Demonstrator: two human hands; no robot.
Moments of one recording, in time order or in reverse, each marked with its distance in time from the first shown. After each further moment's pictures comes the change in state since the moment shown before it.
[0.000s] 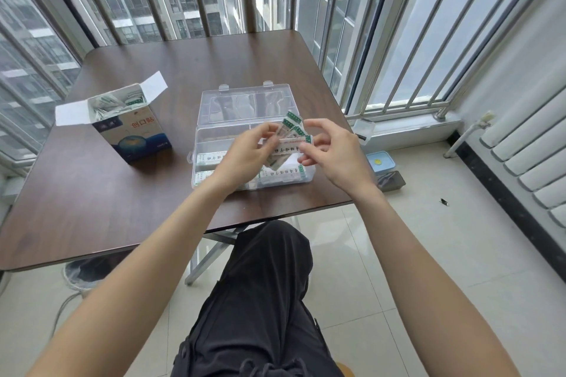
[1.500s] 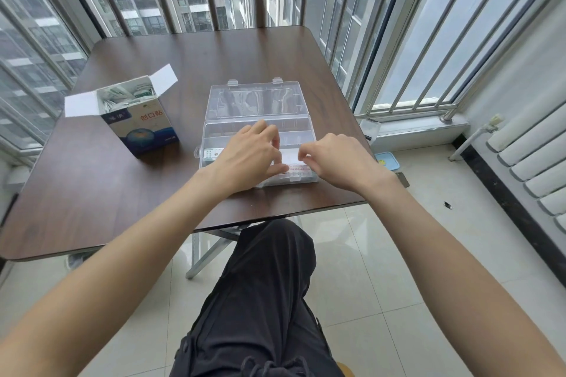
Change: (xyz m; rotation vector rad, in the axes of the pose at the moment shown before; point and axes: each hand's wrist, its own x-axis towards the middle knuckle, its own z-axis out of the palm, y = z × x) left_hand -0.004 -0.011 -0.016 0.982 -0.168 0.394; right_hand 0.010 -0.012 0.000 -1.064 -0.363 -0.324
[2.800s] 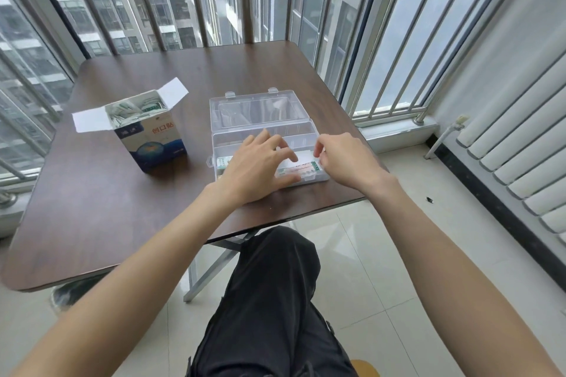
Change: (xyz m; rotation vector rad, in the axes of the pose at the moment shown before) left_hand -0.019 -0.016 0.011 -0.110 0.177 0.068; right_hand -0.002 -0.030 -0.002 0.196 0.056 0.401
